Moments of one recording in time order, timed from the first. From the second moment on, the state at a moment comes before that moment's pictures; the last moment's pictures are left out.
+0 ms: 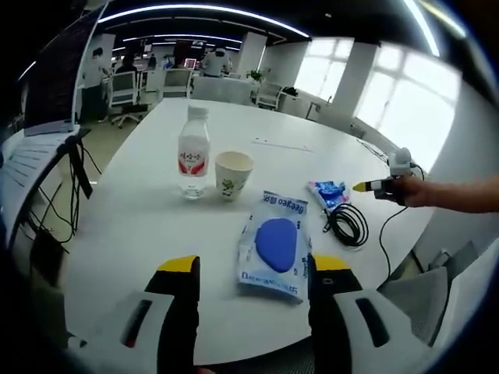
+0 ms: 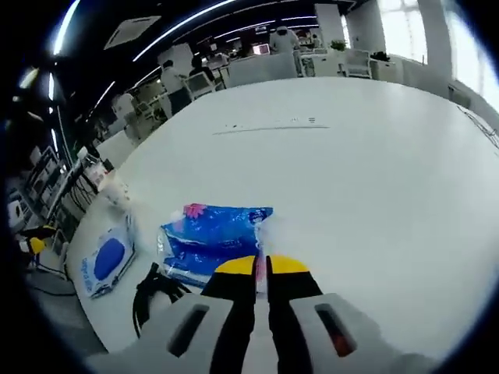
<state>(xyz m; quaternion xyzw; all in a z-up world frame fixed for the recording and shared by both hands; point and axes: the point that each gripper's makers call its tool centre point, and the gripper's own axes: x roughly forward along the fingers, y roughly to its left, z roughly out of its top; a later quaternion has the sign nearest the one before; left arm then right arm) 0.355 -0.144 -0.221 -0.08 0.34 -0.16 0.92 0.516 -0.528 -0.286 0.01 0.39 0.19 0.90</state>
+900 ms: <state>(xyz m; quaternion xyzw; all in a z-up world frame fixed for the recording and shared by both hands) 0.350 -0.139 -0.223 -0.09 0.34 -0.15 0.93 0.535 -0.507 -0.292 -0.22 0.40 0.33 0.82</state>
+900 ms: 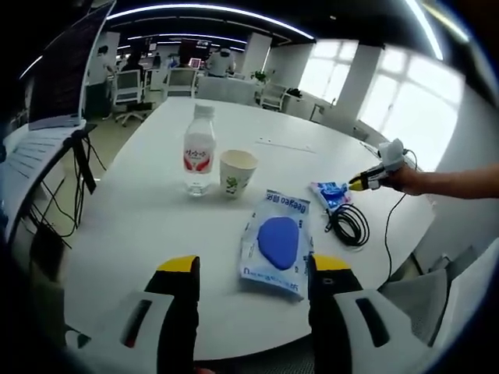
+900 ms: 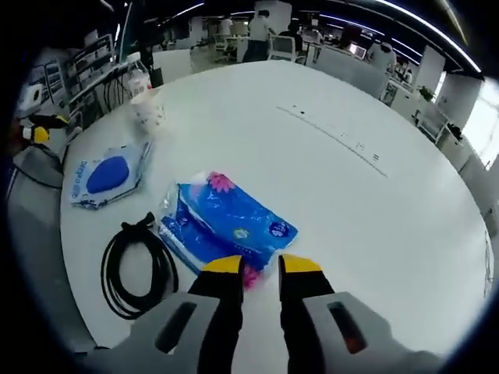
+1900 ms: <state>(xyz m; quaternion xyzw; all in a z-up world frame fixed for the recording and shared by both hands) 0.341 -0.134 -0.224 -0.10 0.34 -0.12 0.93 0.554 -0.494 -0.315 -0.39 0.40 0.46 0.69</state>
